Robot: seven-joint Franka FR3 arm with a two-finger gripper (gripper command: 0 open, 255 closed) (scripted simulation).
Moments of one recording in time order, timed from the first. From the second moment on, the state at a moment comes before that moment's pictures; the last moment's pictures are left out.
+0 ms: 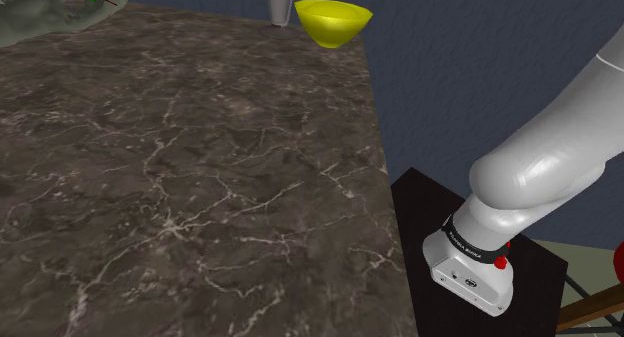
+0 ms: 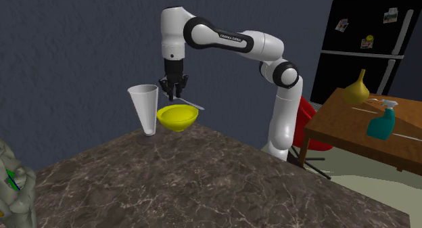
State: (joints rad) arm -0.44 -0.04 0.44 -1.38 -0.02 1.40 0.89
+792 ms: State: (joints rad) arm -0.44 -0.10 0.43 -1.56 0.00 1.53 0.87
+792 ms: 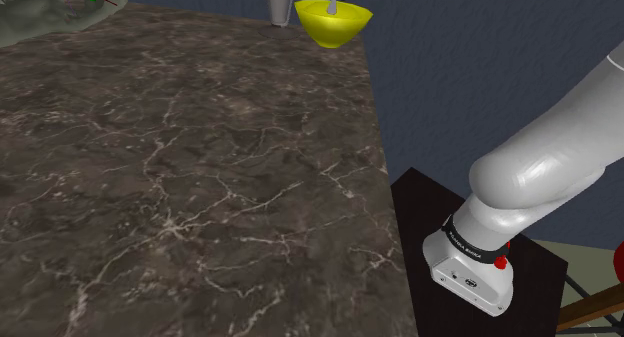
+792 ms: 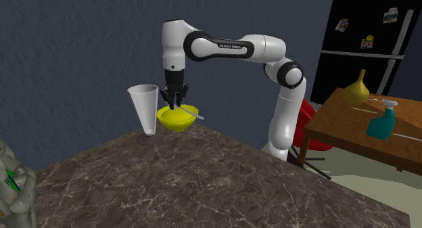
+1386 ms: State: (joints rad) arm -0.44 -0.10 0.43 -1.56 0.00 1.53 0.87
